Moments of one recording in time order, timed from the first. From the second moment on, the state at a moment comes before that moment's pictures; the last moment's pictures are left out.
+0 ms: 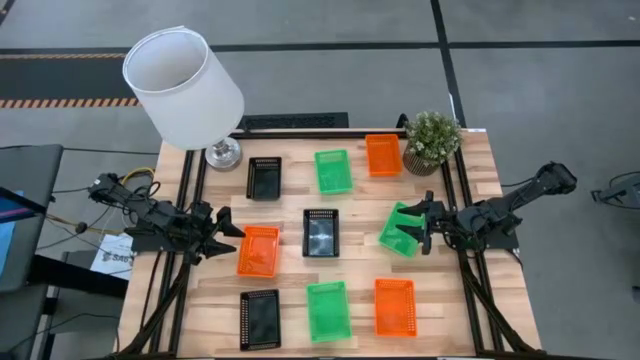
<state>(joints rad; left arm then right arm) -0.47 0.01 0.01 0.06 -0.19 -0.55 0.43 0.27 0.01 0.06 0.63 0.27</state>
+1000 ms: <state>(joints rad) -0.47 0.01 0.01 0.10 -0.71 -0.72 0.43 0.27 0.01 0.06 0.63 0.27</state>
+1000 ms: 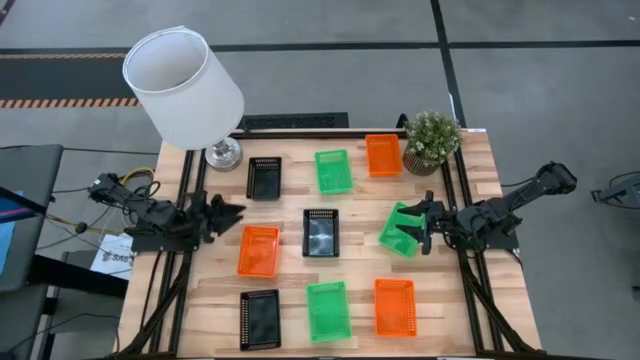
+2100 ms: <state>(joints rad) -0.47 0.01 0.19 0.43 -0.69 -0.65 0.43 0.27 0.01 0.07 0.63 0.23</state>
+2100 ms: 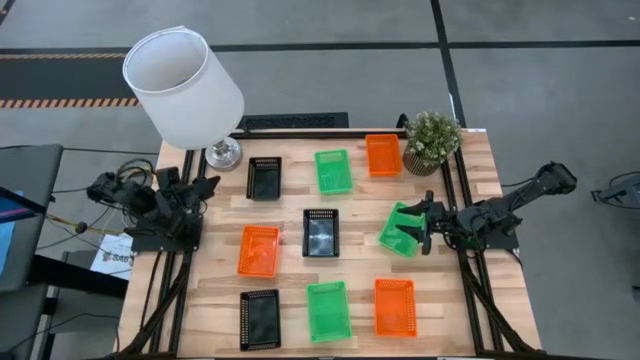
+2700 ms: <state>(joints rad) -0.47 0.01 0.25 0.45 -0.64 -0.69 0.42 0.27 0.01 0.37 0.63 0.65</state>
